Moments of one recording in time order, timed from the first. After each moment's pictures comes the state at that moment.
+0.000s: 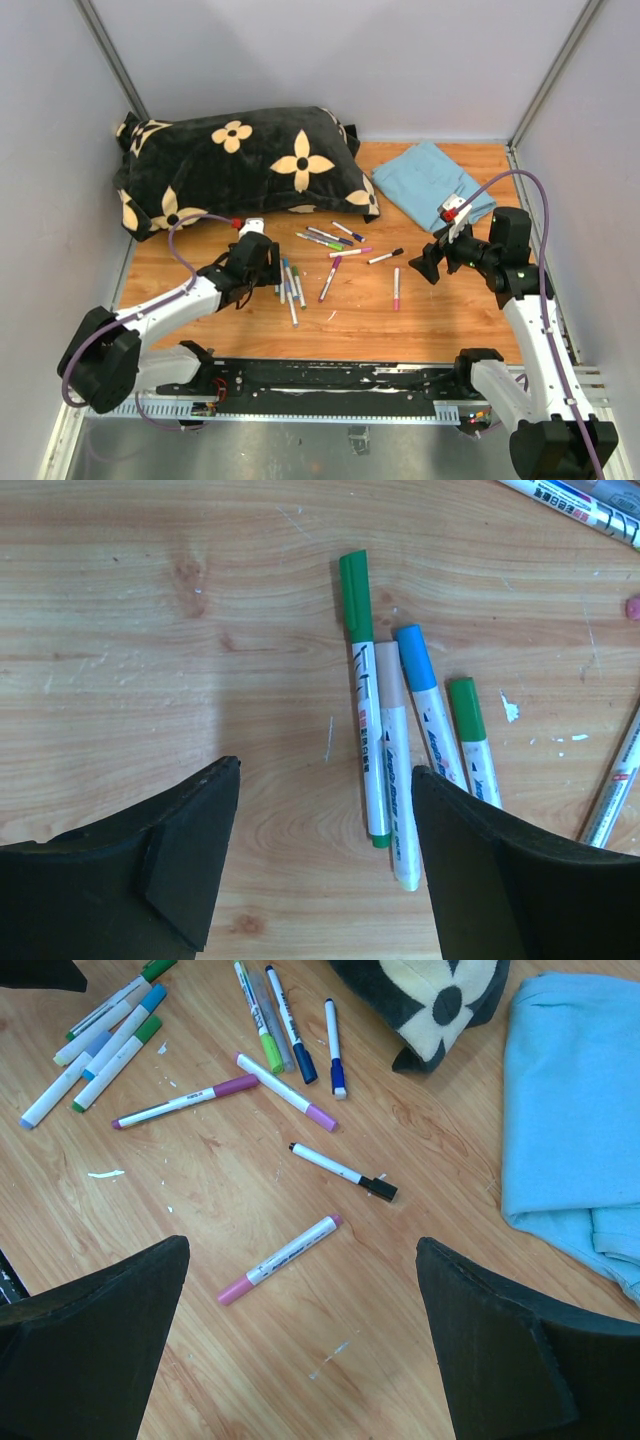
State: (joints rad) left arm -0.60 1.17 0.55 -0.20 -0.35 -0.51; right arm 0.02 0.84 0.79 -0.56 -0.74 -0.46
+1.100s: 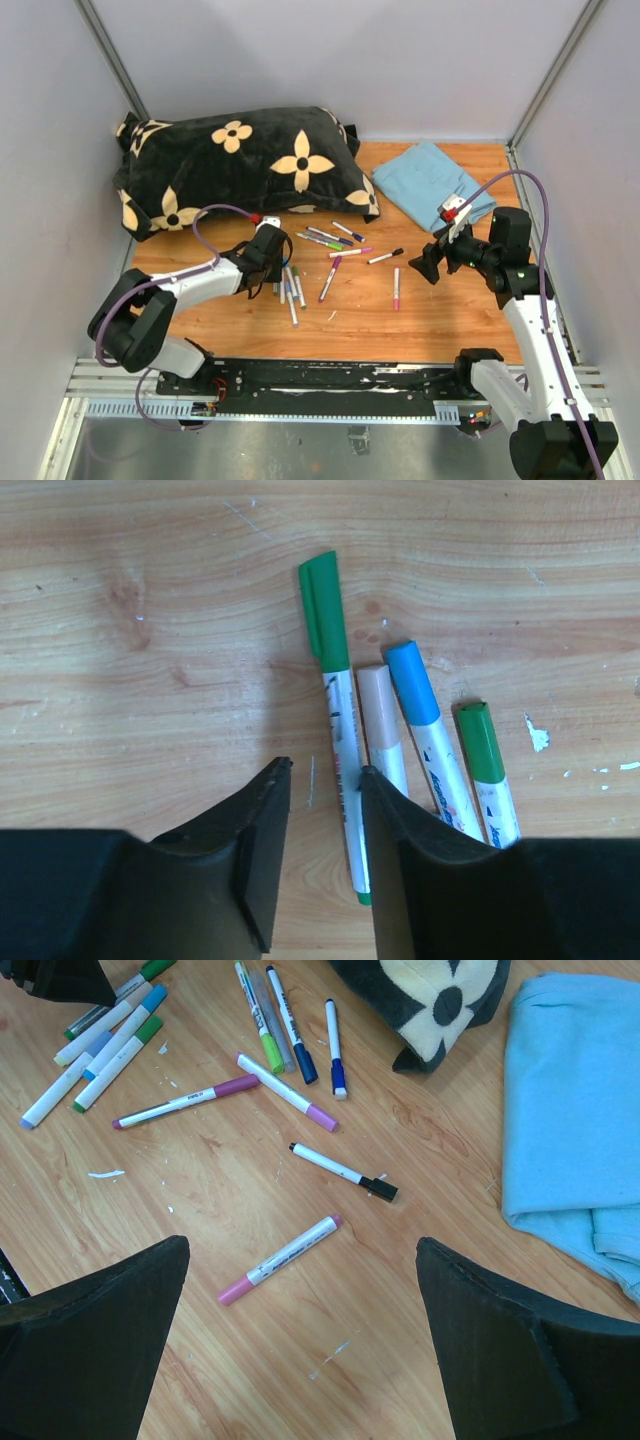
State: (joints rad) left arm -0.60 1.42 0.66 -0.19 -0.33 -0.44; right arm 0.02 0.84 0.79 -0.56 -0.74 -0.46
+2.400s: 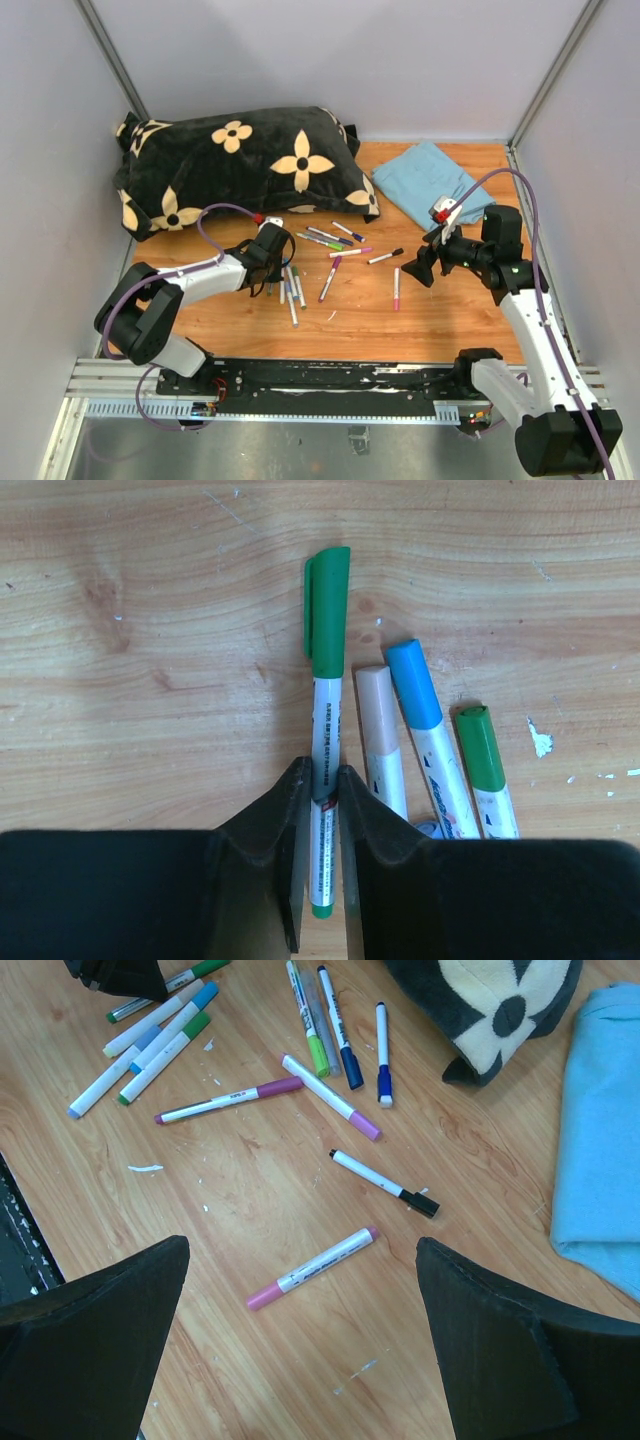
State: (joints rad) left arm -0.60 1.48 0.69 -0.20 -0.32 -0.44; right arm 0.07 0.88 0.79 -0.56 -0.79 -0.45
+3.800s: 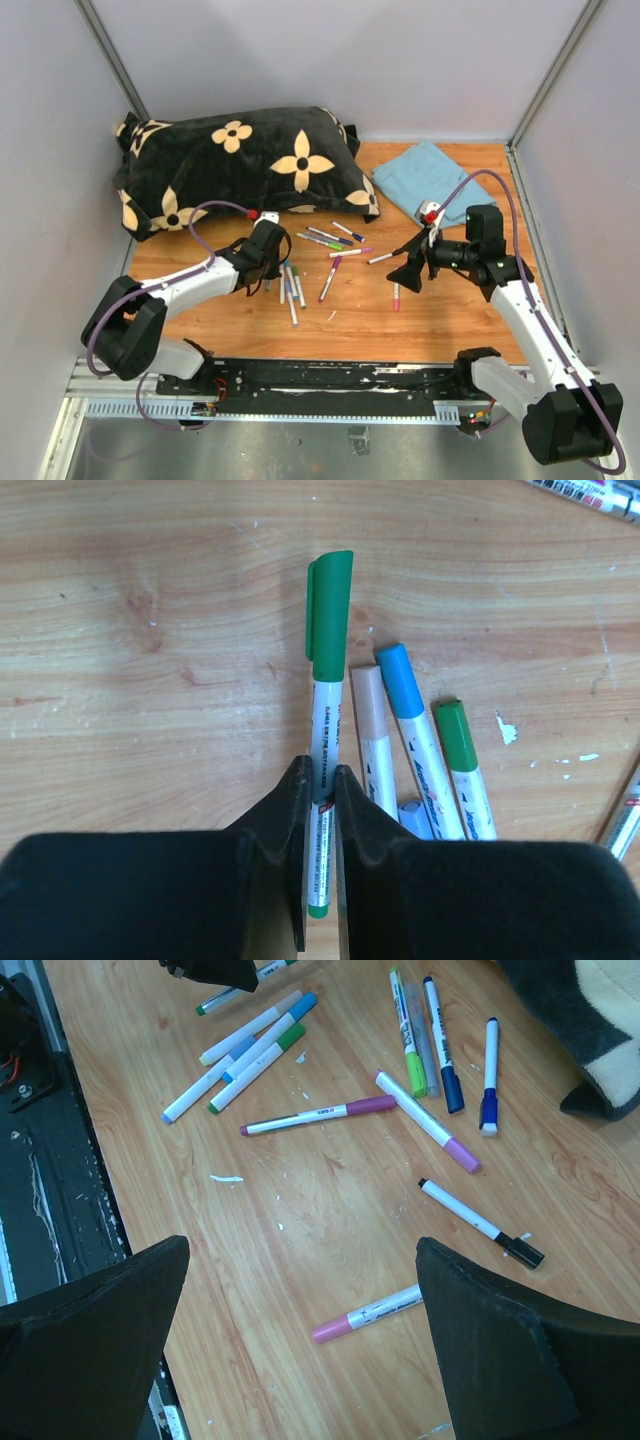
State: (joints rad) left arm -0.60 1.39 0.70 -0.25 -0.33 -0.45; right arm 0.16 0.95 0.75 -0.48 -0.91 -0.37
